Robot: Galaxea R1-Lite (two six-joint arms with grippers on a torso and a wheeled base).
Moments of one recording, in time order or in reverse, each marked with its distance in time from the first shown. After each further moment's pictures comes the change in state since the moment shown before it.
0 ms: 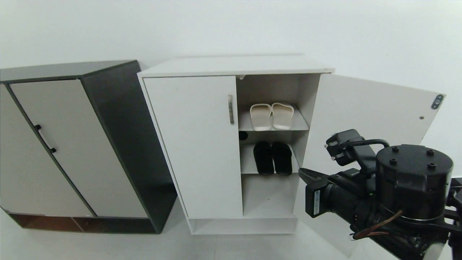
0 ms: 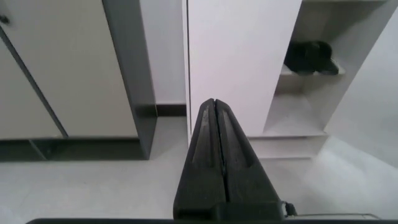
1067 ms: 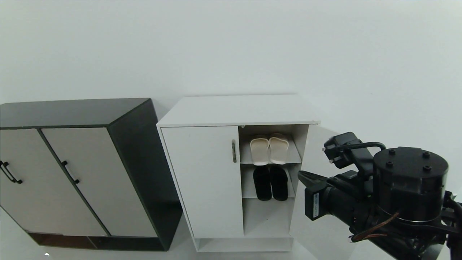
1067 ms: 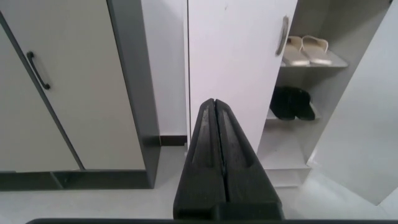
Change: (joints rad) left arm 0.000 0.000 0.000 0.001 0.000 0.000; right arm -0.007 0.006 0.008 0.002 0.010 -0.001
